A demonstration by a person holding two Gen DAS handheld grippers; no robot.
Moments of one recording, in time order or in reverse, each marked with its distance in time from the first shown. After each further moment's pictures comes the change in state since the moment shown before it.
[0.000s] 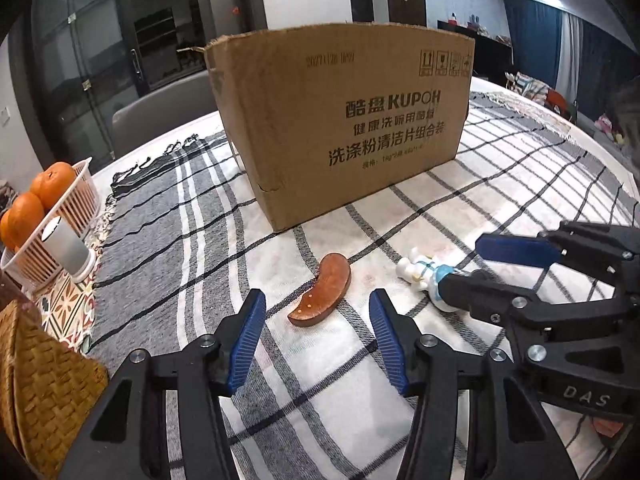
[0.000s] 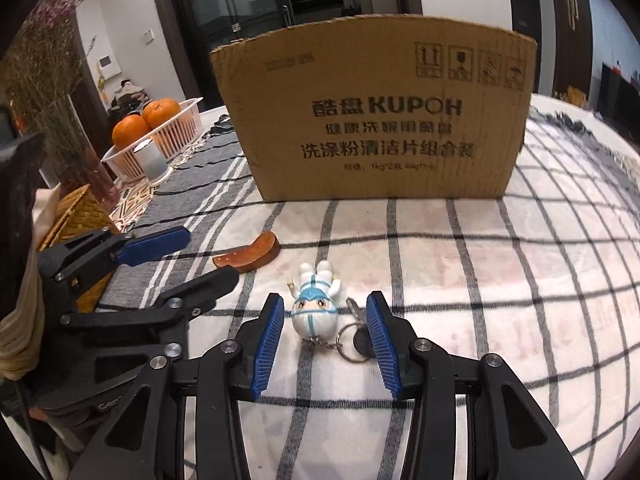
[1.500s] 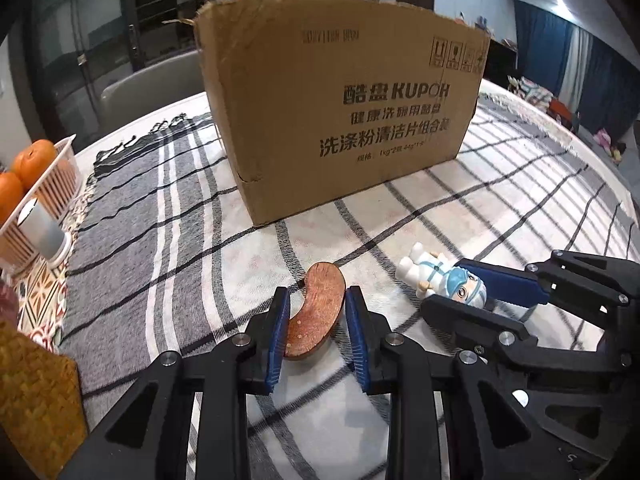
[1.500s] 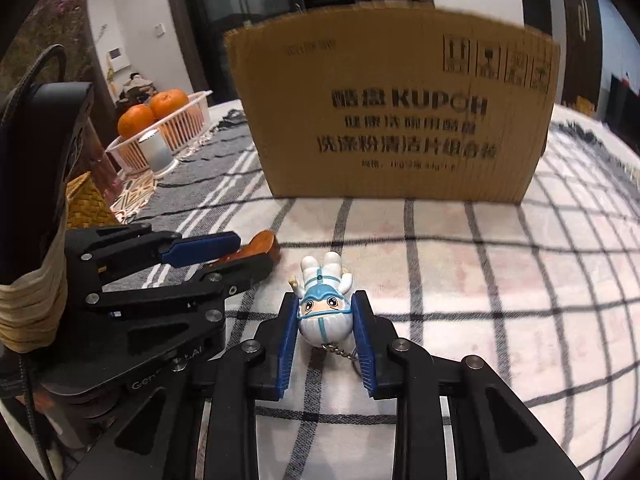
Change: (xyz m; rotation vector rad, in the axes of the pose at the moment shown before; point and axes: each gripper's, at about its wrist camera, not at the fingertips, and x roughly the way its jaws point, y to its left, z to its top) left arm 0.015 -0.002 0.007 -0.081 0.046 -0.053; right arm 0.011 0.008 -0.004 -0.042 -0.012 0.019
